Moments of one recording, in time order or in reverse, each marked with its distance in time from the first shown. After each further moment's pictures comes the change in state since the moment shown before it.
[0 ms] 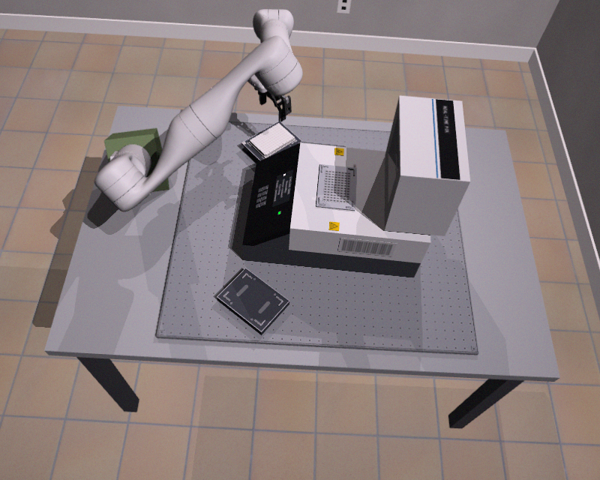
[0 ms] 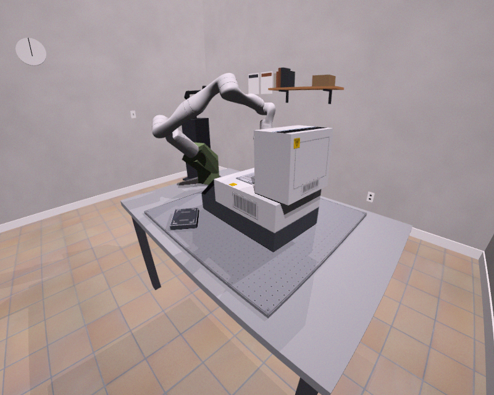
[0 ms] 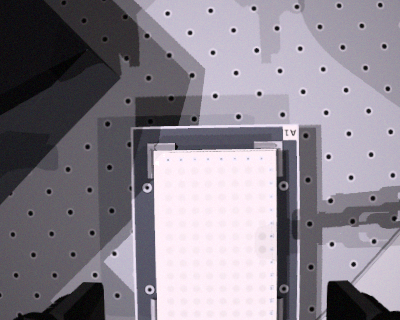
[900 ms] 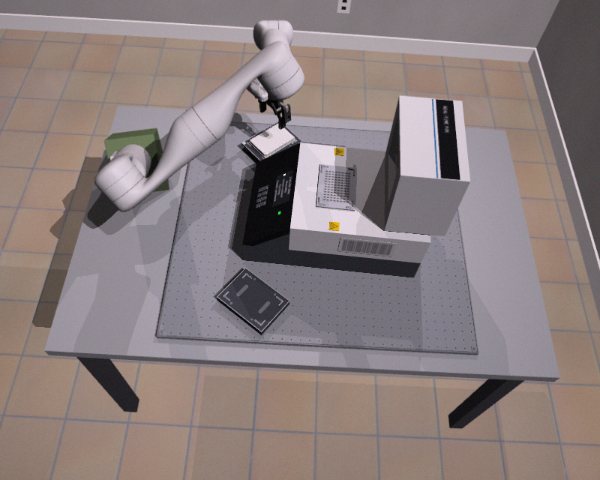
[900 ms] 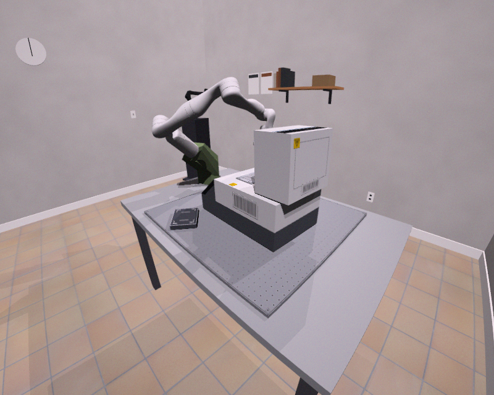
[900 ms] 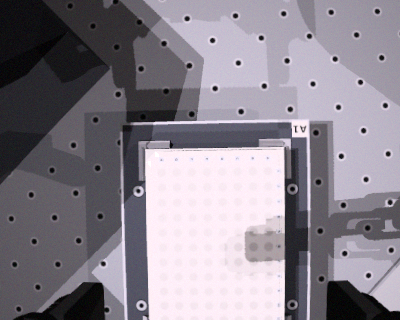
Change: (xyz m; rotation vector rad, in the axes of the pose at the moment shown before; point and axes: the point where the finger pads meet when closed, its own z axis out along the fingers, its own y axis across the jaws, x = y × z) arm 0.000 0.000 0.033 0.000 0.000 0.000
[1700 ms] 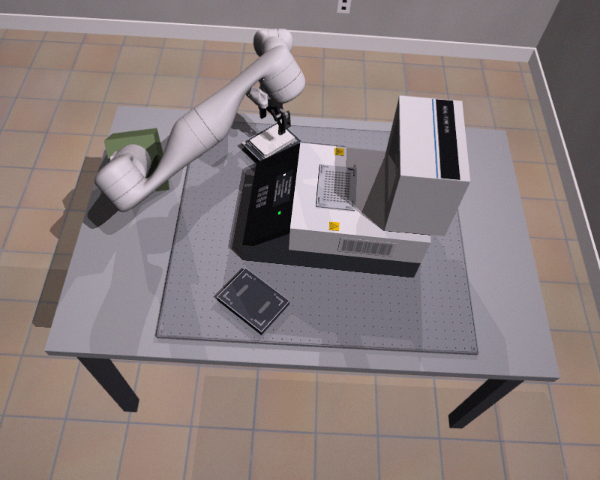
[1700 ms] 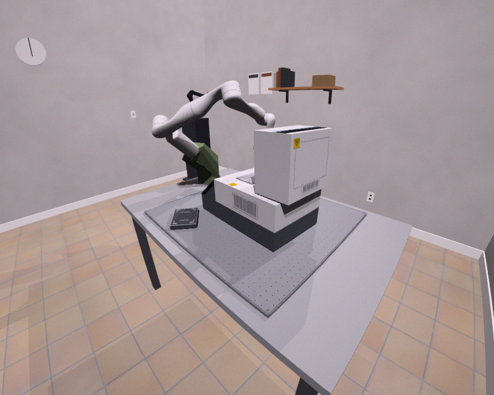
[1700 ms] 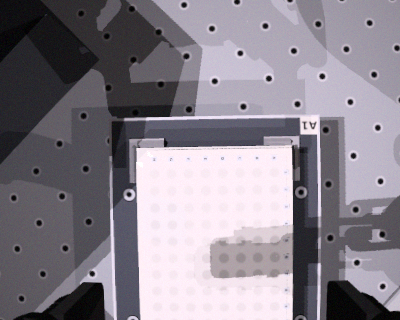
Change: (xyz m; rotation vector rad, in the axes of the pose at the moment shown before) arm 0.000 0.000 0.027 0.000 0.000 0.000
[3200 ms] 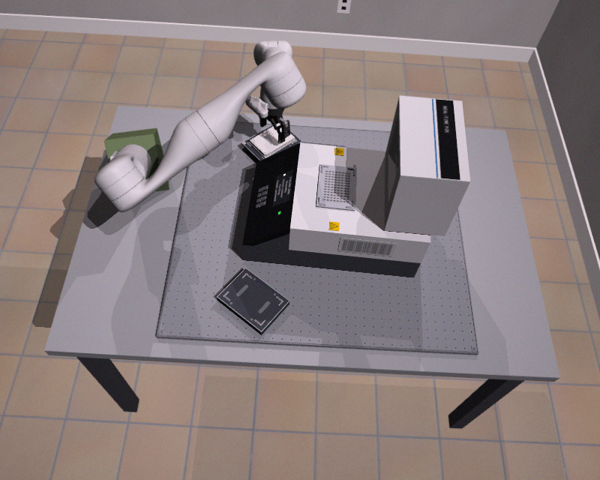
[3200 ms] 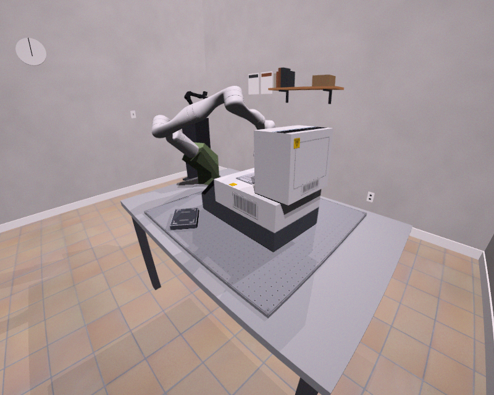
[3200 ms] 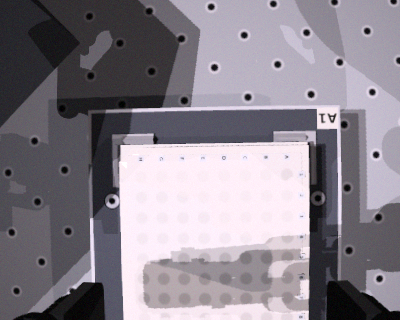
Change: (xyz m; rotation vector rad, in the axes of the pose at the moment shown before) arm 0.000 0.000 0.038 0.000 0.000 0.000
